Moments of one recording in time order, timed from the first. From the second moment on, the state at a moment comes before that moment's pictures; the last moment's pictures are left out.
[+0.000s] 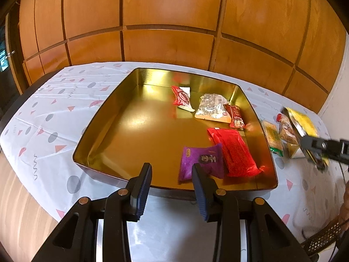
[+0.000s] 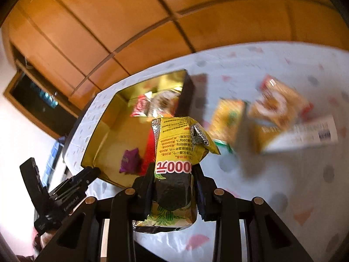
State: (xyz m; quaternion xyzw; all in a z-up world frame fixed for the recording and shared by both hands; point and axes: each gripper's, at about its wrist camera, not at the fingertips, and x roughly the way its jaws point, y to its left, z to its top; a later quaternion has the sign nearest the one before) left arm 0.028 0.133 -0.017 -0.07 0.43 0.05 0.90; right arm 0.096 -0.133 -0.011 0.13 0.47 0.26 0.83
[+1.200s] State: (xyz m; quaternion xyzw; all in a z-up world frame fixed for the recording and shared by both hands) left arm 0.026 0.136 -0.011 -0.07 0.42 0.05 0.90; right arm 0.110 -0.051 0.002 -0.01 0.44 0.24 0.87
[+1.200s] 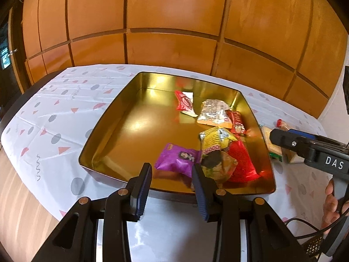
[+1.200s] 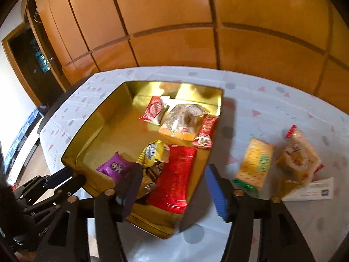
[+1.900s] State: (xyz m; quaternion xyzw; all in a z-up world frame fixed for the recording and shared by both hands) left arm 0.025 0.094 -0.004 -0.03 0.42 0.01 0.91; right arm 0.109 -0.150 0.012 -0.02 0.42 0.14 0.90
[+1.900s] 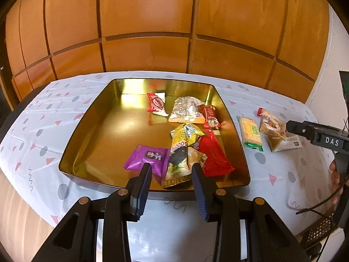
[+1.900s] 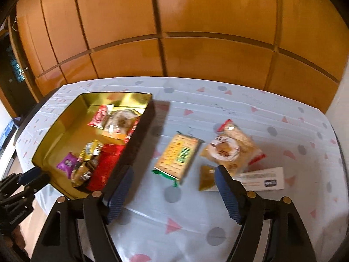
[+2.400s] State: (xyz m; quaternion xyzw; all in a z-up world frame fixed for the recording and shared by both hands) left arm 0.032 0.056 -0.002 -0.01 0.43 -0.04 0.90; right arm 0.138 -0.256 0.021 -0.05 0.40 0.02 0.91
